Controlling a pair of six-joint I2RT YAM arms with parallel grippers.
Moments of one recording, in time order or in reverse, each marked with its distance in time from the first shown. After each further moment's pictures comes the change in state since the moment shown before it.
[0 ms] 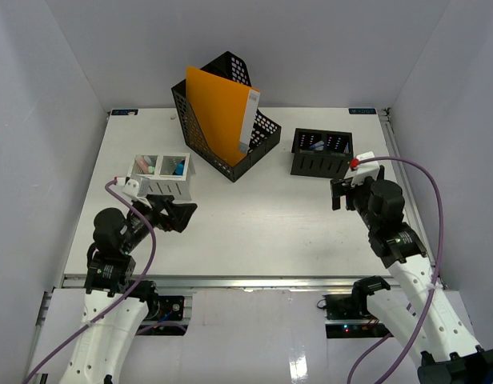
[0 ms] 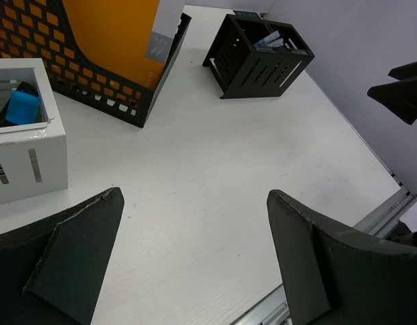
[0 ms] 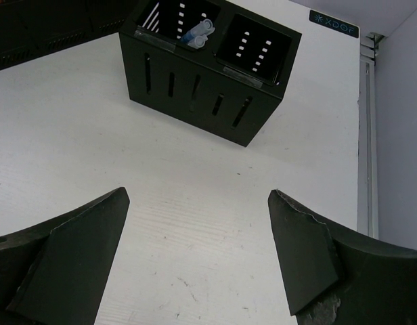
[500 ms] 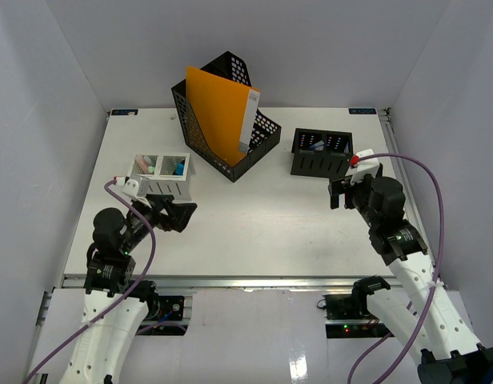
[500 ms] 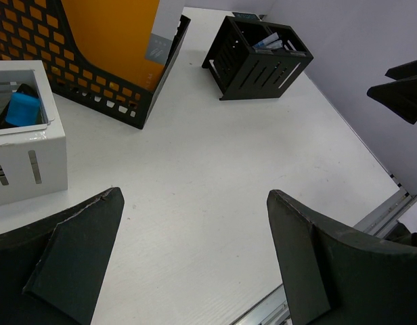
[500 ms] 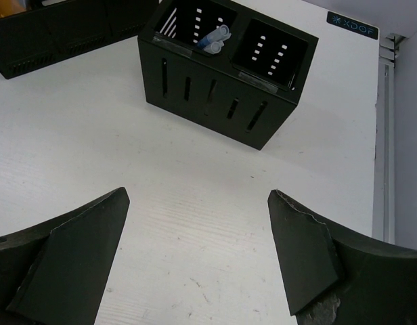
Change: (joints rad) left arm 0.000 0.000 0.006 0.000 0.000 -0.003; right arm 0.000 0.031 0.046 -0.029 -0.052 0.036
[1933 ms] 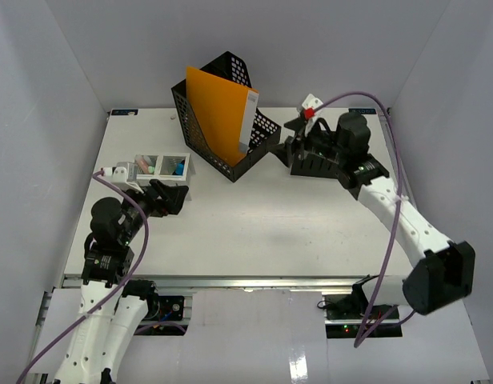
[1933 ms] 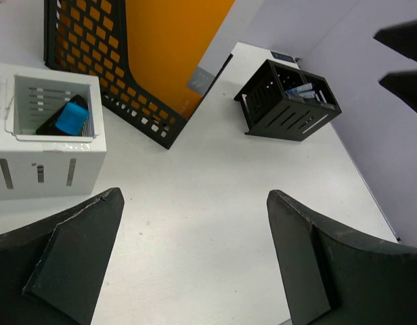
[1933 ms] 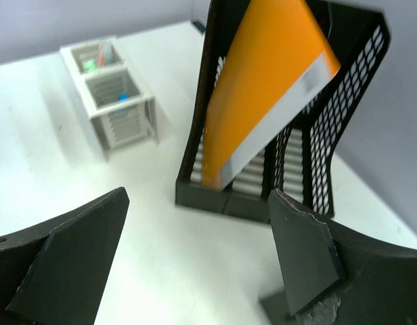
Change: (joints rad) left arm 0.000 0.095 0.087 0.010 -0.187 -0.100; right arm 0.131 0.664 0.502 0.401 -0.636 -0.044
